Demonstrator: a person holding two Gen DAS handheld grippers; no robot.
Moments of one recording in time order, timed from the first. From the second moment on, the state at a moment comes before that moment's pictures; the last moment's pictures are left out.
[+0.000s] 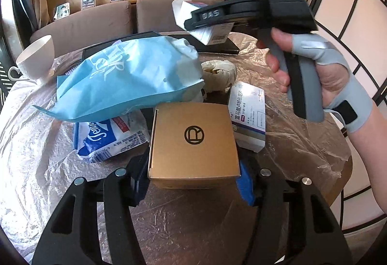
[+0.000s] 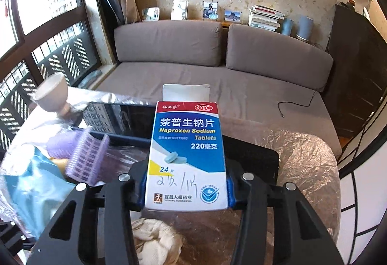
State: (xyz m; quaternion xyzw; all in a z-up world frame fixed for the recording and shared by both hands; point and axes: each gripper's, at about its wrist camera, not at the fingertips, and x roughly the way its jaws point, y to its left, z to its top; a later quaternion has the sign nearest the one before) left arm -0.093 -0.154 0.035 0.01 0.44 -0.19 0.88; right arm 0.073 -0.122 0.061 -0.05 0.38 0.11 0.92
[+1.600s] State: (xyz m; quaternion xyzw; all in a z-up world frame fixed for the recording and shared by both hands) left arm -0.138 -0.092 0.046 -0.01 0.46 -0.13 0.88; right arm -0.143 -0.112 0.045 -0.01 0.47 0.18 0.87
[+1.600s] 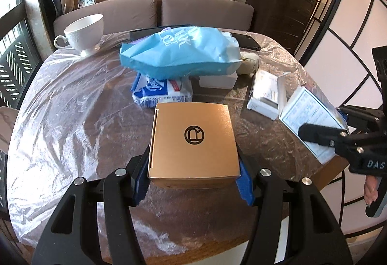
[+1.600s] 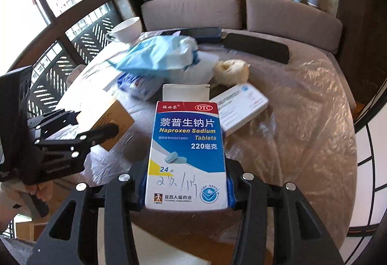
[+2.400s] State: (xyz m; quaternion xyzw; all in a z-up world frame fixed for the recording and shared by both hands) left arm -0.192 -0.081 0.052 0.01 0.47 -0.15 0.87; right arm -0.203 -0.091 0.036 -0.02 0.48 0.22 0.85
